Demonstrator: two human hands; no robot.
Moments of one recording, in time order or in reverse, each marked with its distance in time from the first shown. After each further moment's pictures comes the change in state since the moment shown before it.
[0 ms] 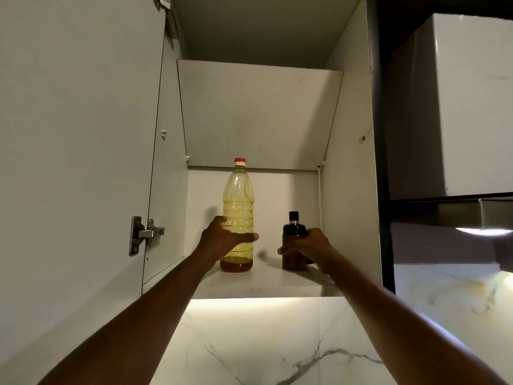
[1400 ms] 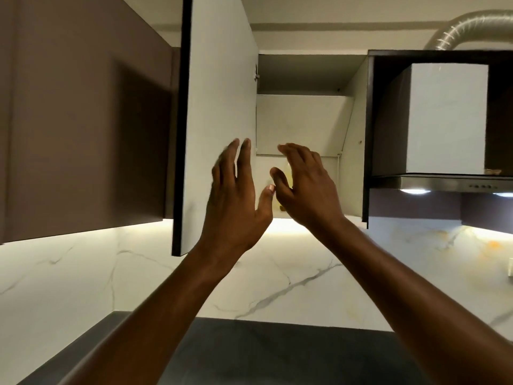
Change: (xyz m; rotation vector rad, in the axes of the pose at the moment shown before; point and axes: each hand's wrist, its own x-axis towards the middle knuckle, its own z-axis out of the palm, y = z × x) left_hand -0.539 0.185 -0.216 0.553 0.555 0.647; right_hand -0.562 -0.223 0.008 -0.437 0.365 -0.927
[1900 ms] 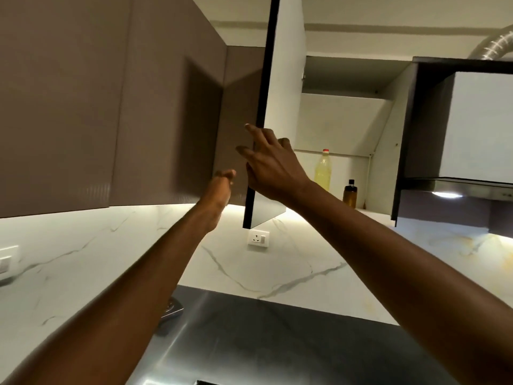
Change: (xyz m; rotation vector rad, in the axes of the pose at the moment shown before) left_hand -0.005 -0.128 -0.091 -0.802 -0.197 -0.911; right_hand 0.030 -0.161 0.048 -0.345 -0.271 -0.414
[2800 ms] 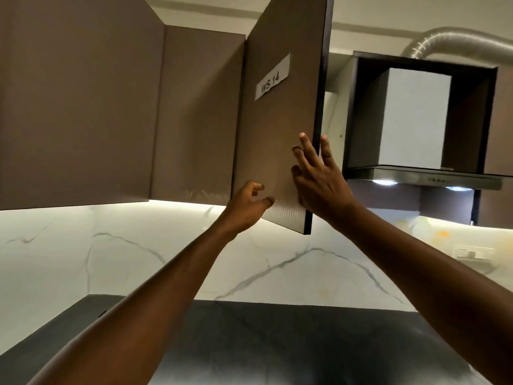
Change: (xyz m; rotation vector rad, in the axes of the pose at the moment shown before) left_hand -0.009 -0.055 0.159 0.356 -0.361 0.256; right_hand -0.135 0.168 0.026 -0.676 -0.161 0.058
